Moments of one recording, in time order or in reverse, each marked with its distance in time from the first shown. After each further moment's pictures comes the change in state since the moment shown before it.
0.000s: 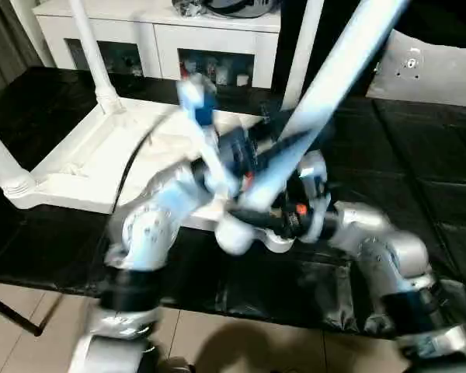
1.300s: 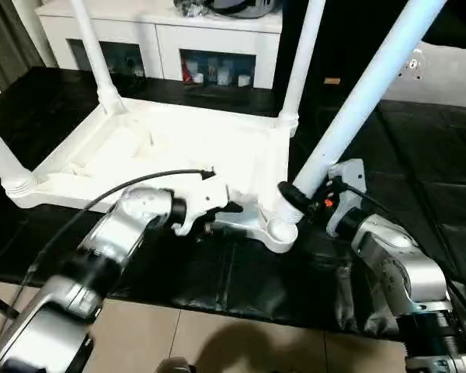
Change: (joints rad) left arm -0.094 0.422 -0.494 0.707 0.830 -0.601 -0.372; right arm 0.095 -0.032 -0.083 0.001 -0.270 -0.142 -0.414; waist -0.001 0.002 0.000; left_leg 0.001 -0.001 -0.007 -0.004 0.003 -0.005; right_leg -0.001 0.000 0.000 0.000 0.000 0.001
